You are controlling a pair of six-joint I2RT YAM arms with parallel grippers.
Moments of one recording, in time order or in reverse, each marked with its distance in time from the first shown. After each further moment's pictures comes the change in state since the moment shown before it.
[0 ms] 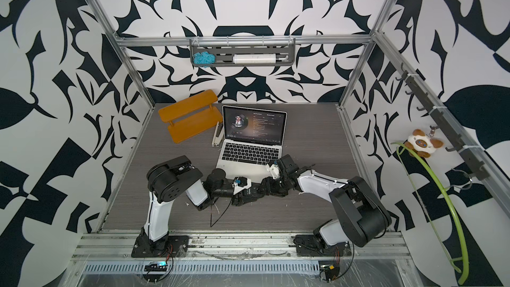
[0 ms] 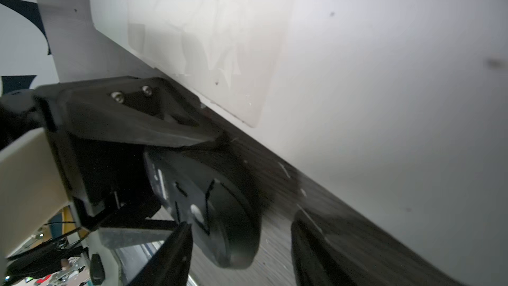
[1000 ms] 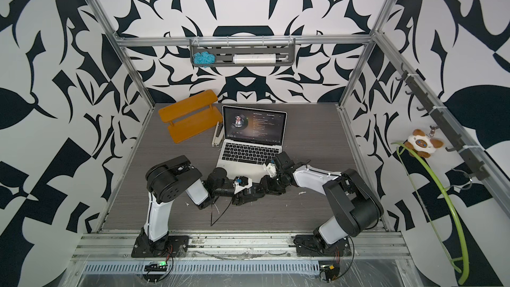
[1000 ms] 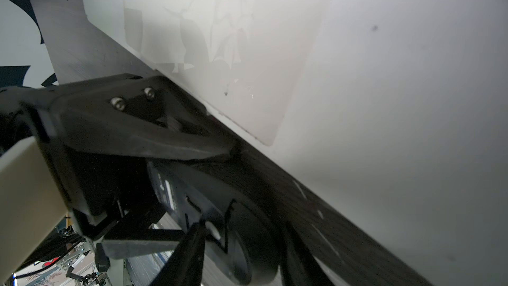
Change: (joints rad) left arm -0.002 -0.003 0.024 -0.052 0.003 0.015; right arm 0.031 0.120 0.075 -0.017 -0.040 -0.027
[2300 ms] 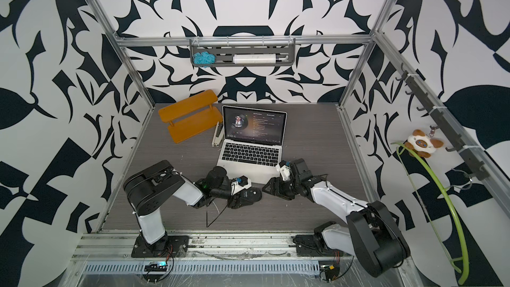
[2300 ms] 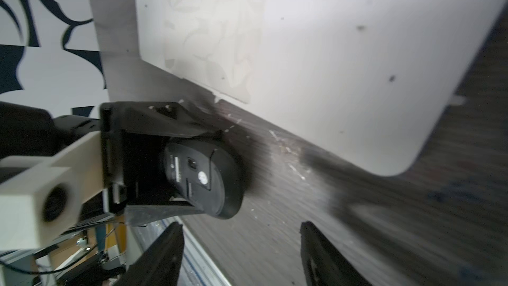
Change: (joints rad) left arm -0.008 -0.268 -0.037 -0.416 -0.033 -0.029; right arm -0.130 -0.365 -0.225 0.106 -0.101 0.147
